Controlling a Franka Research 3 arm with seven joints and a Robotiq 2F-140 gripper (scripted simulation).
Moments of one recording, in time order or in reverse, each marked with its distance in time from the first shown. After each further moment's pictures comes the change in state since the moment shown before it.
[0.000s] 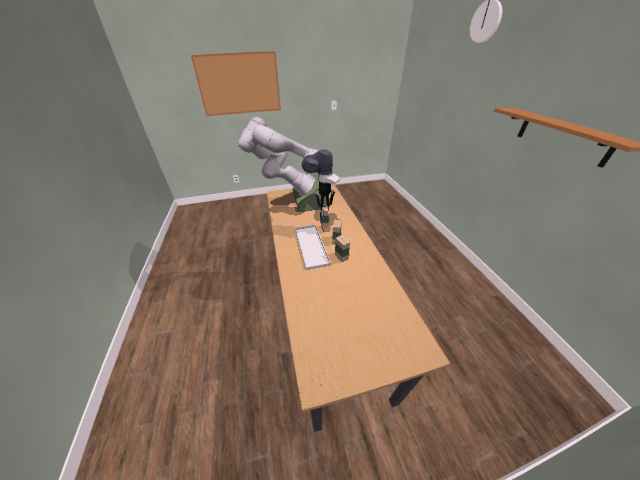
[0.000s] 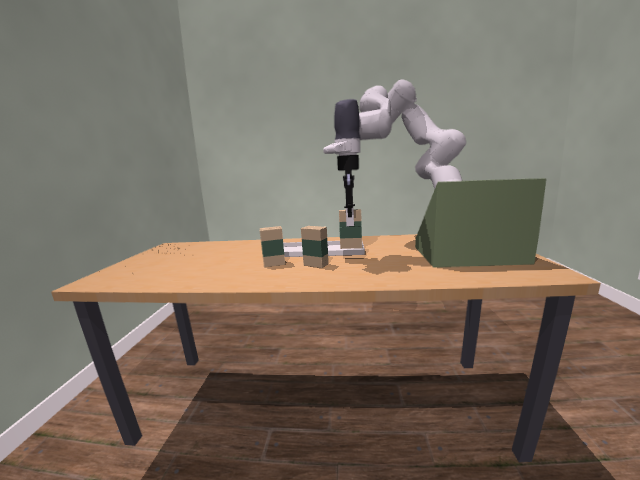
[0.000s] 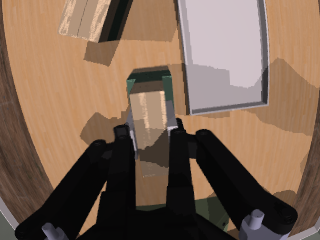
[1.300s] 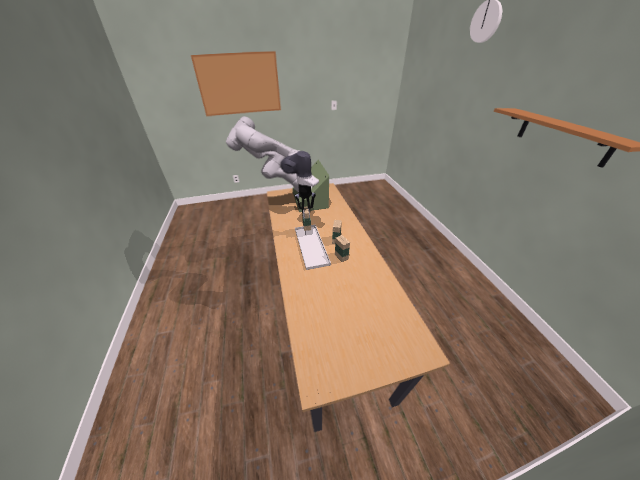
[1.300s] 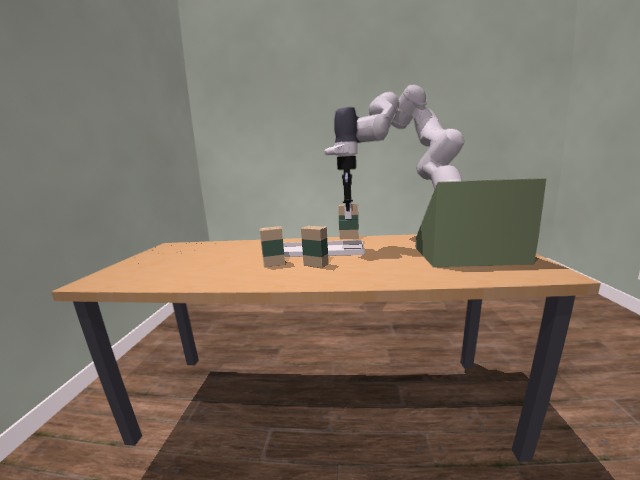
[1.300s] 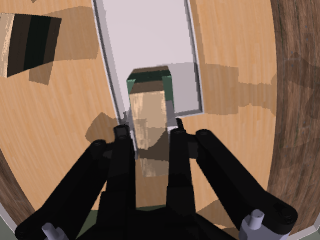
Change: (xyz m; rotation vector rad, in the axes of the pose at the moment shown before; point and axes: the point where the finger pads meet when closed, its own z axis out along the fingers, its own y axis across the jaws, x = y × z) arm 0.007 0.127 -0.003 0.004 0.001 0.038
